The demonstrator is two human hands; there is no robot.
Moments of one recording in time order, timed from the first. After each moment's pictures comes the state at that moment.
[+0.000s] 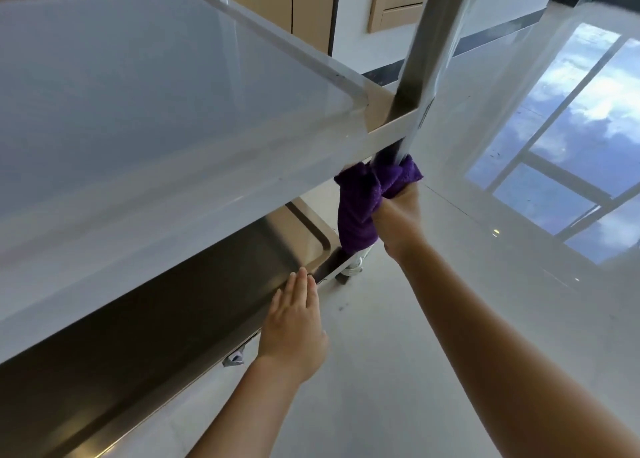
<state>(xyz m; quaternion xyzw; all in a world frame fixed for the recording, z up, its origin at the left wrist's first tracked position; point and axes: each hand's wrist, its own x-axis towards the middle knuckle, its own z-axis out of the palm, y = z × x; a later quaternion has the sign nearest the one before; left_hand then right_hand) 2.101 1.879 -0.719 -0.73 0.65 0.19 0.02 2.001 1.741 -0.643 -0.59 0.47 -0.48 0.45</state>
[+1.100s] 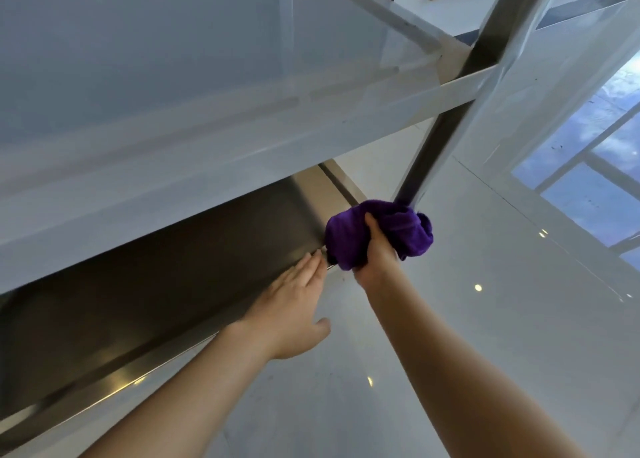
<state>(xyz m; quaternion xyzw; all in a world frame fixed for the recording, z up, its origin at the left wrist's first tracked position) 2.137 1.906 -0.709 -0.69 0.67 0.28 -0.03 2.041 1.777 -0.742 -0.07 0.57 -0.39 0.72</state>
